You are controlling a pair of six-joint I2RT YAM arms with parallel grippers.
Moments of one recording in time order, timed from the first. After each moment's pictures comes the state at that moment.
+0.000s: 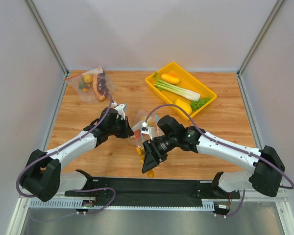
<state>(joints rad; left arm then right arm) -0.50 1.25 0.66 -0.13 0.26 -0.46 0.98 1.32 0.91 -0.42 -0.82 0.60</state>
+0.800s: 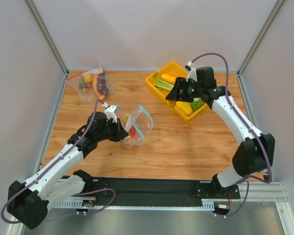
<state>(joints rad) -0.50 0.92 0.65 -0.33 0.25 -0.41 0.30 1.54 1.39 -0.52 -0.48 0.40</state>
